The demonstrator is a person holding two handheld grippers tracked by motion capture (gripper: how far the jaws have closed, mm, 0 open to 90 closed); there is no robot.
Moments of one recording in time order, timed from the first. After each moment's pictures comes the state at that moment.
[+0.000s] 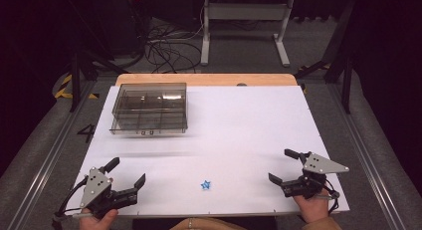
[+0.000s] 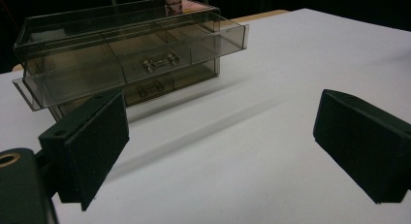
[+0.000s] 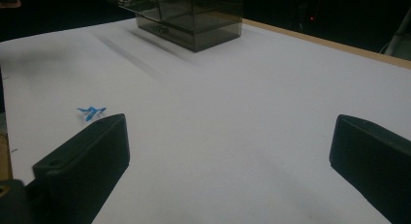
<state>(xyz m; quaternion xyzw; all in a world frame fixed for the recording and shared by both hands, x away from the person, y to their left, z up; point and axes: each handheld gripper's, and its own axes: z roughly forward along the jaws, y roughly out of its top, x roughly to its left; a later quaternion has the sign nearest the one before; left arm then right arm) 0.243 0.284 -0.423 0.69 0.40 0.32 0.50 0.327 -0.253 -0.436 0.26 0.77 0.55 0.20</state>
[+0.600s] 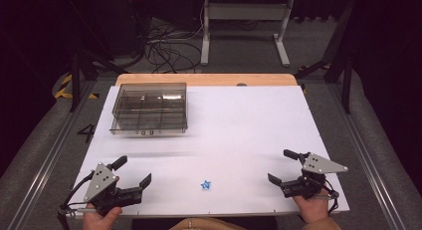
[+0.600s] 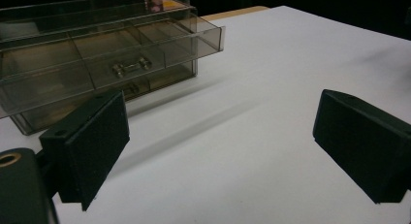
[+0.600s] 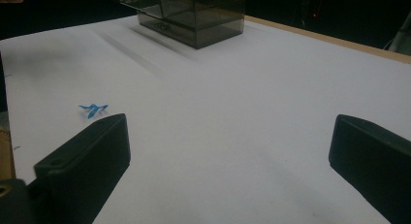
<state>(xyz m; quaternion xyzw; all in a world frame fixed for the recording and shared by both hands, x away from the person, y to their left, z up) 0.251 0.271 -0.413 0.71 0.39 0.28 0.51 0.327 -0.252 -0.437 0.26 0.77 0.55 0.19</state>
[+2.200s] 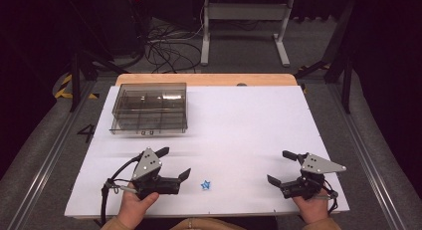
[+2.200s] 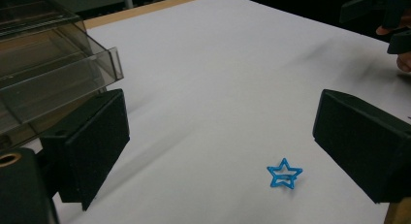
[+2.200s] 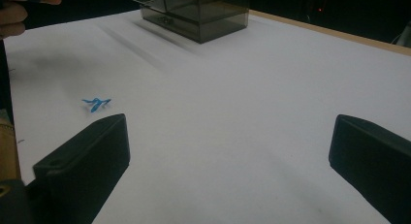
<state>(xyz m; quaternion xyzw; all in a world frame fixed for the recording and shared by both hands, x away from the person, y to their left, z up) 0.295 0.189 -0.408 0.77 0.33 0.21 0.51 0.328 -0.251 -0.440 0.26 0.78 0.55 0.18</state>
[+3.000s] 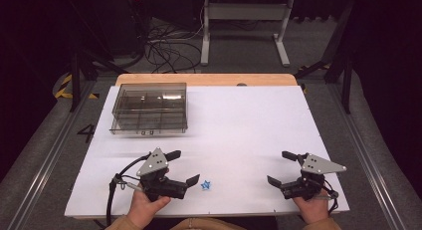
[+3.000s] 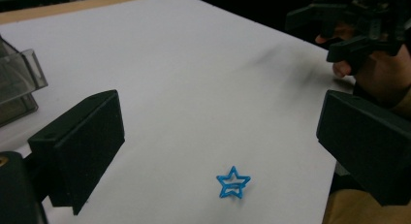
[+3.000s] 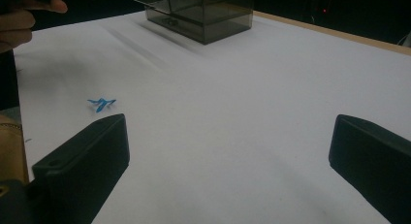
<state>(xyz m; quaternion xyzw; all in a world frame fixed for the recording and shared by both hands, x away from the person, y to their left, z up) 0.298 0.178 -0.407 0.78 0.29 0.14 0.54 0.327 -0.251 -0.440 0.25 0.78 0.55 0.18</state>
